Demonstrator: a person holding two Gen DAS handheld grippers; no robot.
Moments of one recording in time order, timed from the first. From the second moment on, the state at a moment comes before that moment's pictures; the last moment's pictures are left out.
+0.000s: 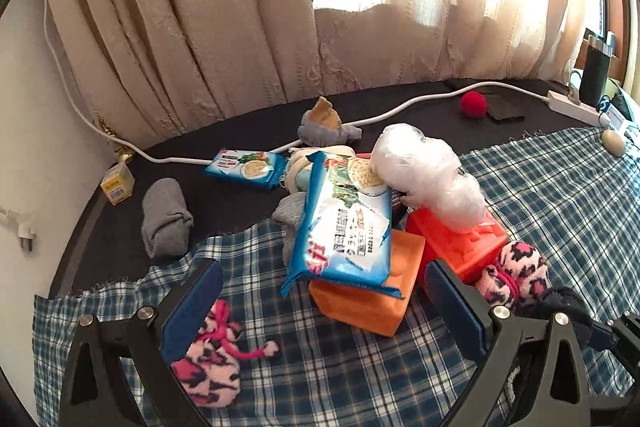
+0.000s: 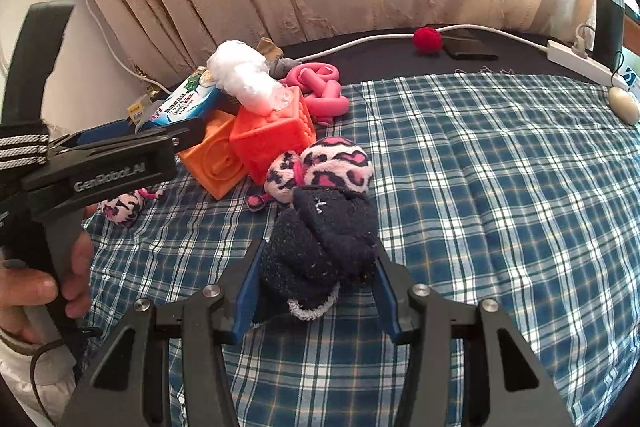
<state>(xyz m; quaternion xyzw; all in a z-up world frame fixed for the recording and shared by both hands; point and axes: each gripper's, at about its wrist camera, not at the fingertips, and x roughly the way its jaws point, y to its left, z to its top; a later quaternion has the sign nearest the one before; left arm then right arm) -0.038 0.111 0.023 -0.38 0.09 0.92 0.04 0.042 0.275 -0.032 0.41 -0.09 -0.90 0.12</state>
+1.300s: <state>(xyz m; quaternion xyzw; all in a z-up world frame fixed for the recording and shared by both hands) 0.006 0.115 0.056 -0.31 0.01 0.94 0.17 0.069 0.331 -0.002 0.33 -0.15 -0.93 0.05</state>
